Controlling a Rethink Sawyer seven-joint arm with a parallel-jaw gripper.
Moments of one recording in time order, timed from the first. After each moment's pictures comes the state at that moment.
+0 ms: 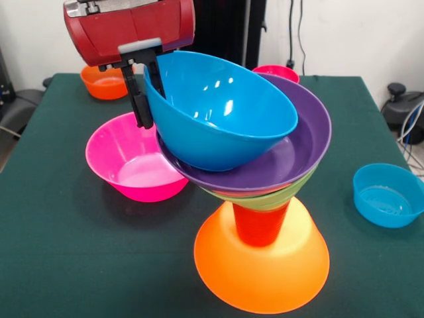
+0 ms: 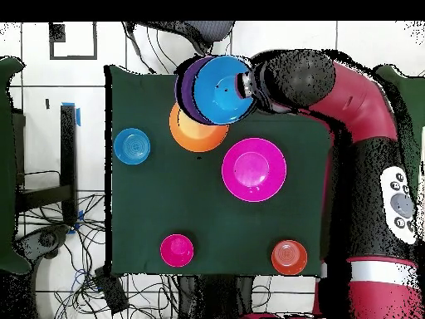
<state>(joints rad) -0.51 -0.63 0.30 1.18 0.01 0.90 1.17</state>
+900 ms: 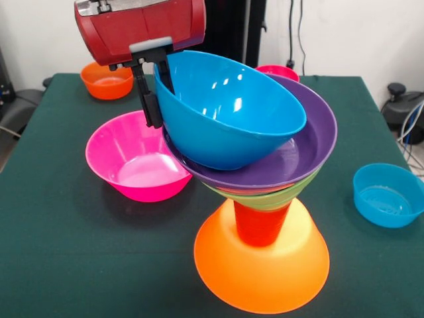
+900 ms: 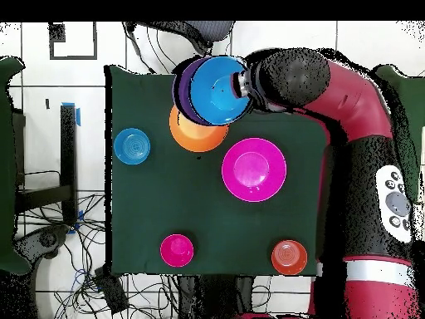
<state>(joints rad) -0.50 -0.63 0.30 1.18 0.01 0.90 1.17</state>
